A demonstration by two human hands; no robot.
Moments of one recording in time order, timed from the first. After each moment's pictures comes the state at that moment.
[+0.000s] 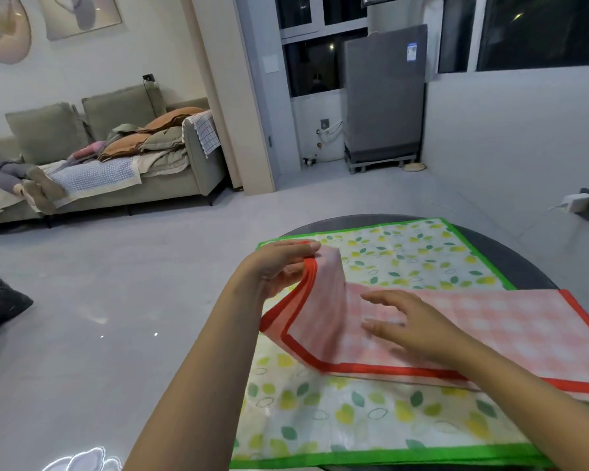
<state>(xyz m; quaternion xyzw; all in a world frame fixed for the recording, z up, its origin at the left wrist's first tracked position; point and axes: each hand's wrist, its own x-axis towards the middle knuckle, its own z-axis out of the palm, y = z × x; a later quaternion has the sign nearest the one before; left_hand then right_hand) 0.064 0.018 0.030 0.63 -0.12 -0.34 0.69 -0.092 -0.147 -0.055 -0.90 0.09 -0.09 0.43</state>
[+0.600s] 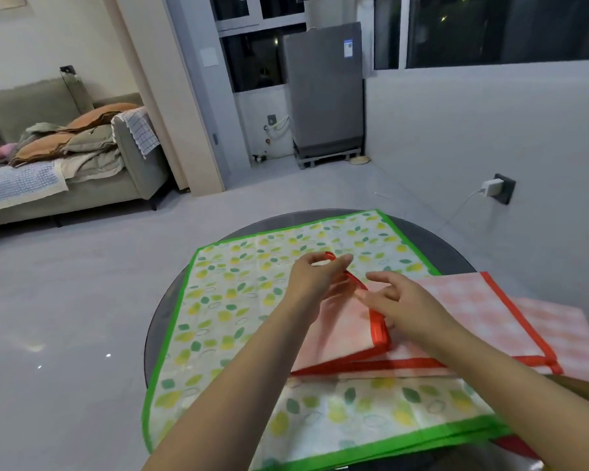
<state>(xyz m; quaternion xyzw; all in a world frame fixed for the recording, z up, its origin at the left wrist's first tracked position) -0.007 -0.108 -0.026 0.65 -0.14 -0.30 0.69 -0.135 -0.190 -0.044 -0.77 0.26 -0.16 0.57</state>
